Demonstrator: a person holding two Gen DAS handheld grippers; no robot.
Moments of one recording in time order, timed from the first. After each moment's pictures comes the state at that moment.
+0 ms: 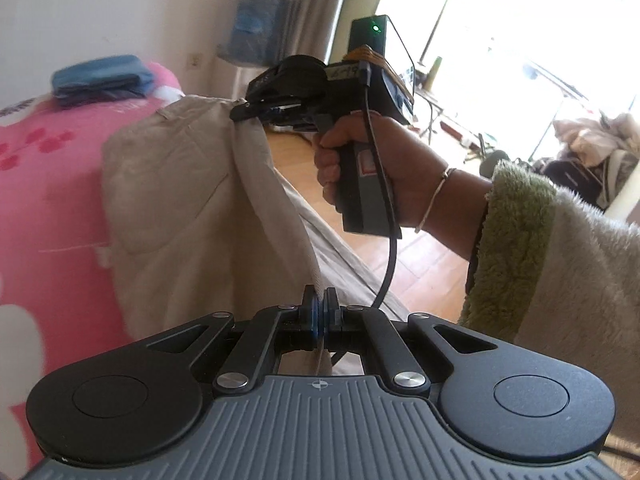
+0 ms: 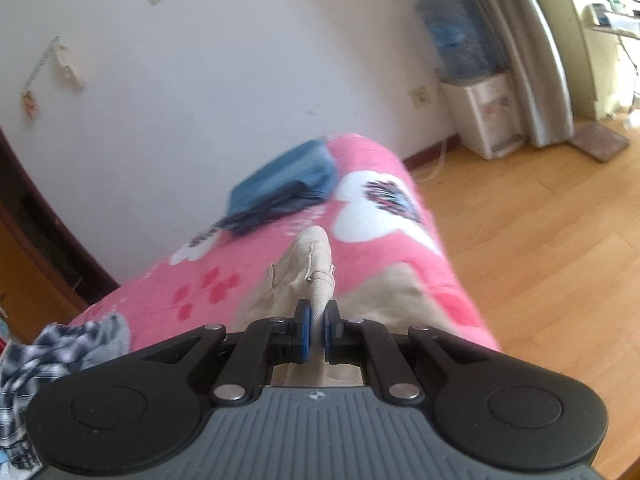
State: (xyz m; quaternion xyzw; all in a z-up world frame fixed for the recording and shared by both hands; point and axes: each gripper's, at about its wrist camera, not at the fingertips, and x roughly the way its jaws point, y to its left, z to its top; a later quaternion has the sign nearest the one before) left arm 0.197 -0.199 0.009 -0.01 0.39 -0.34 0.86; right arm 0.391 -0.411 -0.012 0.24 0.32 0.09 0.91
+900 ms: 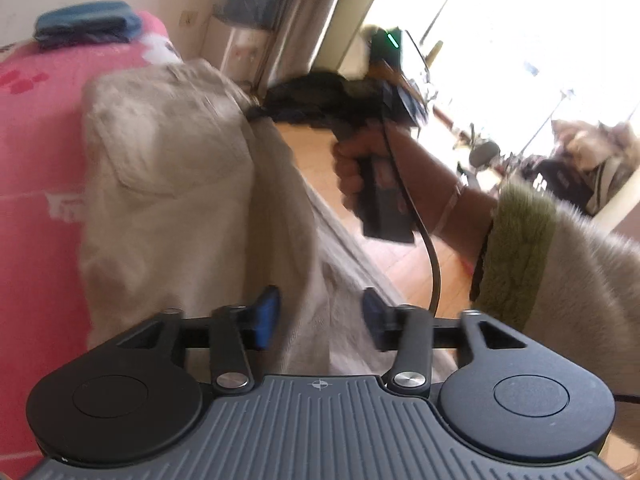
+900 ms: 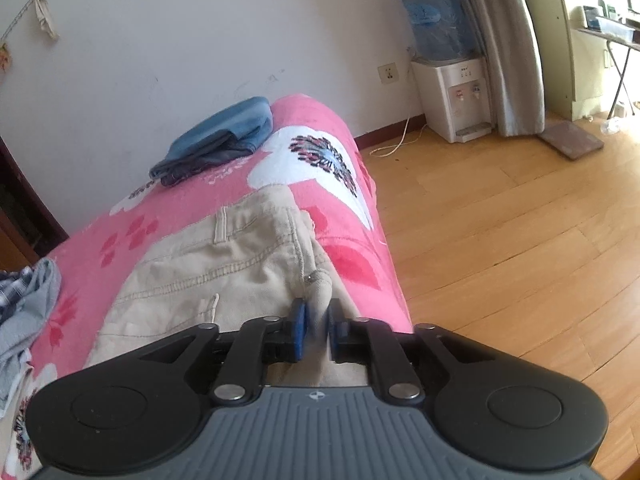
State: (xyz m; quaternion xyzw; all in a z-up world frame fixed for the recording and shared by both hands) left arm 0.230 -0.169 -0.017 -0.06 0.42 -0.35 0.84; right arm 0.387 -0.448 -0.063 0.19 0.35 0.07 0.91
